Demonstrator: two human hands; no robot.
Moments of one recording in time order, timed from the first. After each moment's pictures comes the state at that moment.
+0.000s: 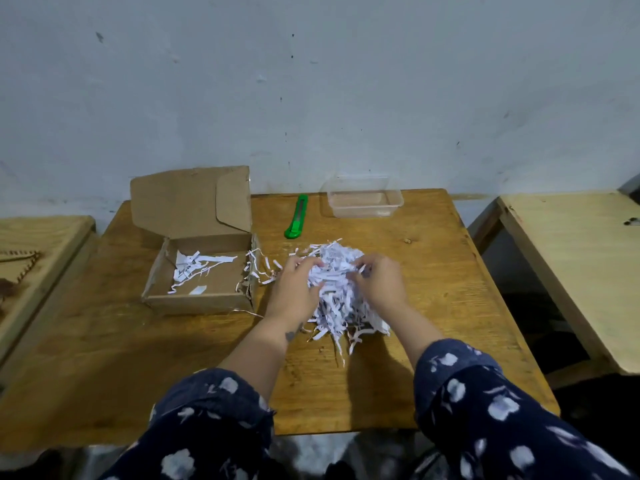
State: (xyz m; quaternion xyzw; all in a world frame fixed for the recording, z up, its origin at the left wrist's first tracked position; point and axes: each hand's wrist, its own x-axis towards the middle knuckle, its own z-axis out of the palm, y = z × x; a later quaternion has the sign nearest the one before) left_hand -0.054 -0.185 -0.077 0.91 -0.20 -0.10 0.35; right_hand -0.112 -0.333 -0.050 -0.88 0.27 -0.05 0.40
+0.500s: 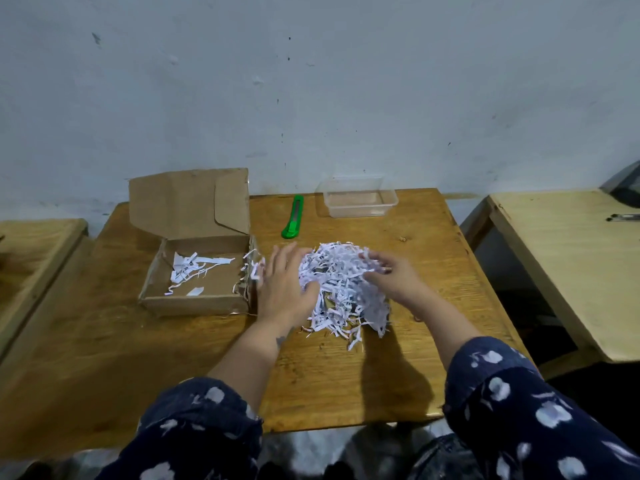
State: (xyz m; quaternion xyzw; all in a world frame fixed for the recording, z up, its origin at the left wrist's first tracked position) left_hand -0.061 -0.169 -0.067 0.92 -0.22 -0.02 0.31; right_hand -0.132 -0.358 -0.039 -0.80 0.27 0.03 0.54
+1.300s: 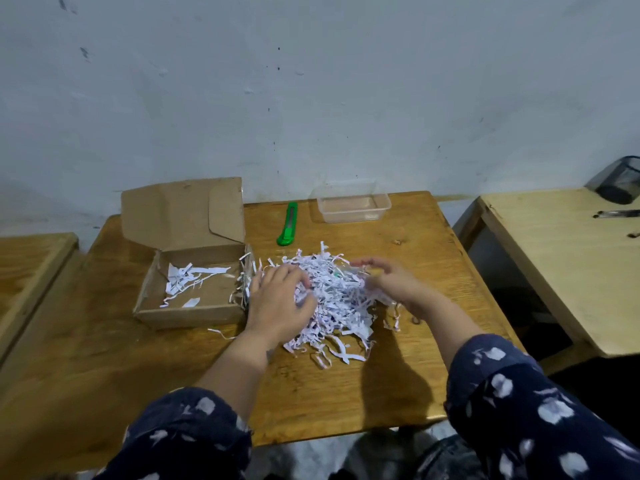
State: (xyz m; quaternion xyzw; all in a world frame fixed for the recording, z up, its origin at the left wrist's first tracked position) left_hand -0.056 -0.153 -0.068 0.91 -0.32 -0.01 0.25; right_hand -0.134 -0.359 -0.028 -0.80 0.21 0.09 0.56
